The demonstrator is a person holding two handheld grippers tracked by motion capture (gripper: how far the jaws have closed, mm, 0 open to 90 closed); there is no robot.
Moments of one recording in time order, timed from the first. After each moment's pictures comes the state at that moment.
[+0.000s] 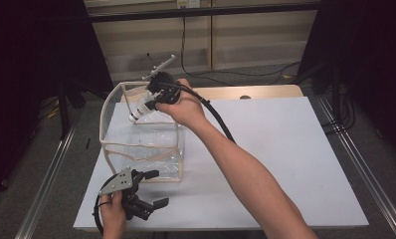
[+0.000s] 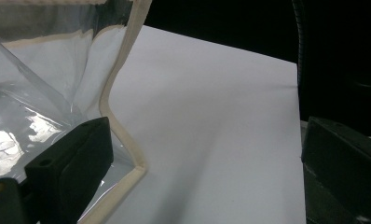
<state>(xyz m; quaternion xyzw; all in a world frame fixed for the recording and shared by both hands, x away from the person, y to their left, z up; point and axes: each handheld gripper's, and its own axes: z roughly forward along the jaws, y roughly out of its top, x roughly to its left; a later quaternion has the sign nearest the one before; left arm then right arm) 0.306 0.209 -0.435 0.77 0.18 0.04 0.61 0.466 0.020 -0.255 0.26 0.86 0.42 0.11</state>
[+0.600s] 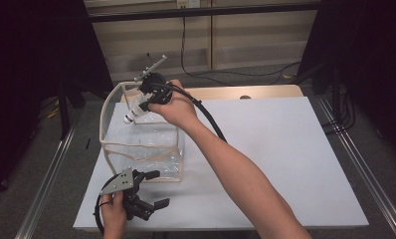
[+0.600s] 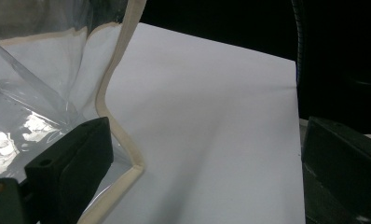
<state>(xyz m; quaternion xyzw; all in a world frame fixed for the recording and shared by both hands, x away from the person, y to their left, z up) 0.306 0.208 -0.436 0.78 0.18 0.03 0.60 0.469 0.038 -0.256 0.26 0.87 0.41 0.10</state>
